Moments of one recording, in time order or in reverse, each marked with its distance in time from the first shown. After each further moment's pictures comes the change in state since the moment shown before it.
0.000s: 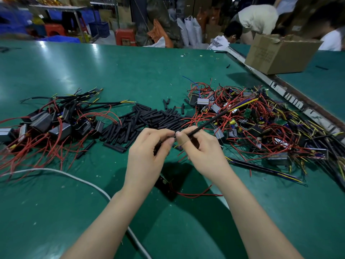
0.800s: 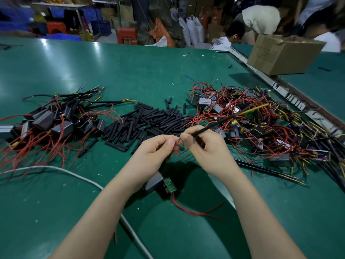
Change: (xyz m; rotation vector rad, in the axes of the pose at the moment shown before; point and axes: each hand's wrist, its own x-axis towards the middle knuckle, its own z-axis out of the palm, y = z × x) left_hand 0.011 0.003 -0.009 -0.500 -0.411 -0.499; right_hand 0.005 0.006 -0.010 -0.052 -0.050 -0.107
